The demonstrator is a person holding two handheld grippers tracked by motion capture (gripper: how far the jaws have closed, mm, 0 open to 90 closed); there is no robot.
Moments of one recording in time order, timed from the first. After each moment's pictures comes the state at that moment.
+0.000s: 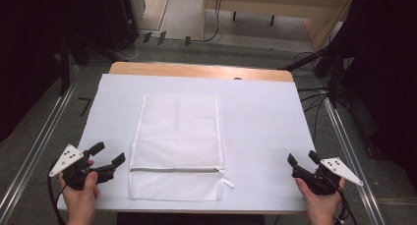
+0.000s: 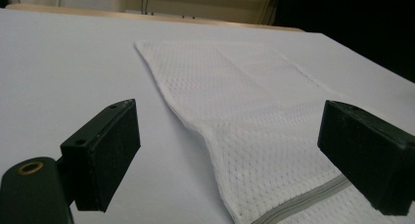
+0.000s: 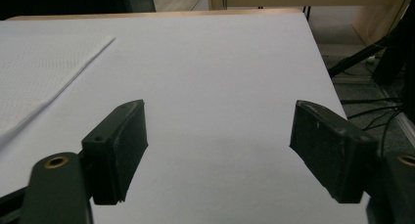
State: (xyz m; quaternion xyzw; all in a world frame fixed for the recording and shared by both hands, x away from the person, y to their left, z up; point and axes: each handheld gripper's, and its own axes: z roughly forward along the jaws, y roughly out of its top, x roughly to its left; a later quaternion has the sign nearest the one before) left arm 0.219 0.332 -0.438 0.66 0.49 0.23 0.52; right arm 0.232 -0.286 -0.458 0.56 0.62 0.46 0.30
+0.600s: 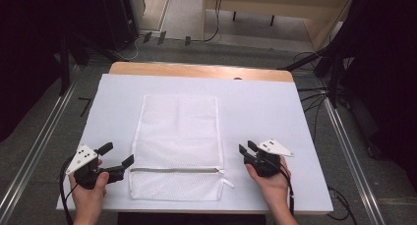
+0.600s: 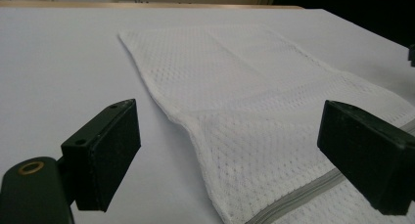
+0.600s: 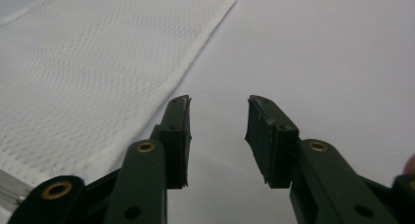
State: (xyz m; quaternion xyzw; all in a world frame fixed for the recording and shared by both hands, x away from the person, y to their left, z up) left arm 0.224 0.314 -0.443 0.69 0.47 0.24 0.50; right arm 0.281 -0.151 -0.464 0.48 0.72 0.44 0.21
